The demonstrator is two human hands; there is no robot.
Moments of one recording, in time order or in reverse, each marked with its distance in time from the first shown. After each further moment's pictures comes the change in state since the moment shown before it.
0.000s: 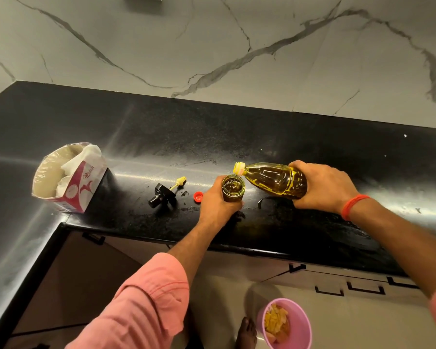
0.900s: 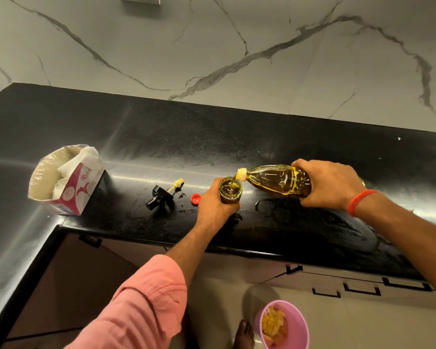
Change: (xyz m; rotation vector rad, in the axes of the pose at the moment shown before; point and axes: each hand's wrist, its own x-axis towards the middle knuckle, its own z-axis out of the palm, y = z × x) left_hand 0.001 -0.002 0.001 0.014 0.002 0.015; right_hand -0.012 -0.010 -0.034 -0.157 -0.051 -0.017
